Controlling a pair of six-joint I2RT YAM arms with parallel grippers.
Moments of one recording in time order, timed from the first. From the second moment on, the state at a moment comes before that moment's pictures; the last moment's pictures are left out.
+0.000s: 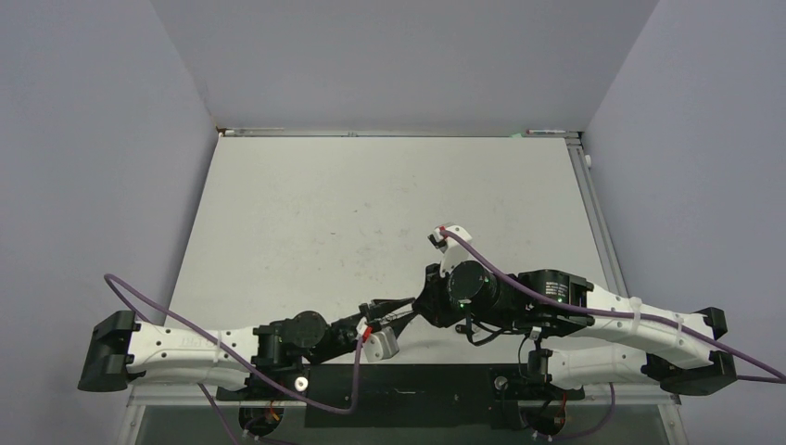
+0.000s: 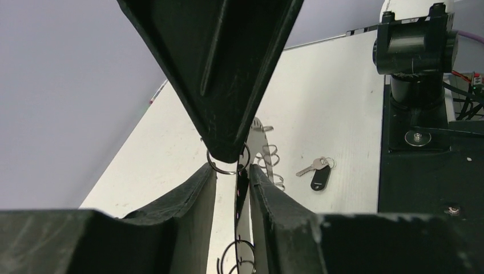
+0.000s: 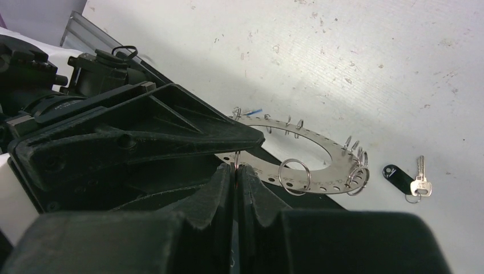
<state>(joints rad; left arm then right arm) -1.49 0.85 0.44 0.50 -0.27 0.46 1.36 1.03 1.24 -0.91 0.31 0.80</state>
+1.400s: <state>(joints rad) -1.49 0.84 0.40 0.53 -0.25 0.46 1.38 1.09 1.26 -0.93 0.32 0.82</state>
